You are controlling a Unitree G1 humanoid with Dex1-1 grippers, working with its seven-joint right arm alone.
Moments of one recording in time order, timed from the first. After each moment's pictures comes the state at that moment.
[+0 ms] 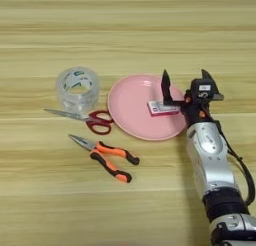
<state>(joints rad) -0.23 -0.06 -0.11 0.44 0.04 -0.40 0.05</state>
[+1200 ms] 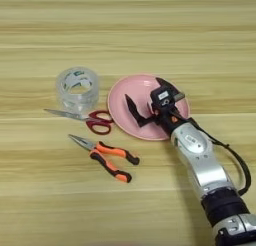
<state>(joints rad) -0.22 -0.12 0.10 0.39 -0.07 -0.20 0.28</state>
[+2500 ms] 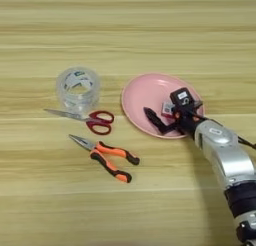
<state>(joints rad) -0.23 -0.25 0.02 0.30 0.02 0.21 0.45</state>
